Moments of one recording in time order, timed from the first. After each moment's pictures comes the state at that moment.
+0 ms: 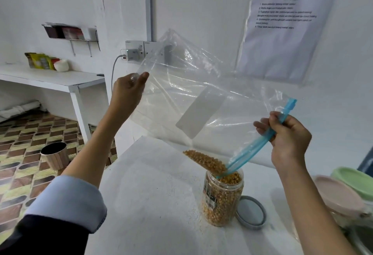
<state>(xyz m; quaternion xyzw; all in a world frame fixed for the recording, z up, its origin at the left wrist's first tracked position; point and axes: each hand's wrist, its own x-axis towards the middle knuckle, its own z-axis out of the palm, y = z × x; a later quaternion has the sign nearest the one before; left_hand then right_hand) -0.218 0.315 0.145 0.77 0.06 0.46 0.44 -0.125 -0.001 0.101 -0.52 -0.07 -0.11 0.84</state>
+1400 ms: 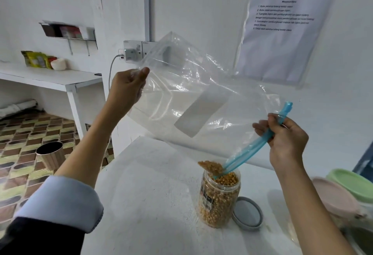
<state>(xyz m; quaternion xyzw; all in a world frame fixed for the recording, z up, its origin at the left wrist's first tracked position) -0.221 0.303 0.158 0.74 0.01 0.45 0.50 -0.123 -0.002 0.103 -0.52 -0.06 -0.09 0.85</state>
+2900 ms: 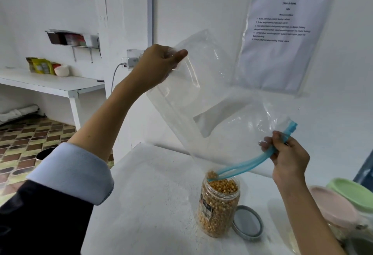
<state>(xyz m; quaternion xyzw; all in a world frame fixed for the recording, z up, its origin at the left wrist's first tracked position) -0.208 0.254 0.234 0.85 -0.02 0.39 0.37 -0.115 -0.016 0.085 -0.50 -0.03 -0.11 0.86</state>
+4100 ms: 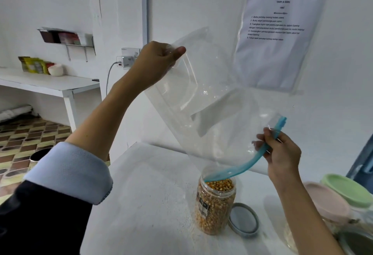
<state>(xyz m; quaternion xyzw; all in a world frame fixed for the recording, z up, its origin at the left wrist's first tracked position) -0.205 0.248 0.234 0.84 -0.03 0.41 0.34 -0.115 -0.017 0.086 -0.51 -0.03 -0.10 0.85</state>
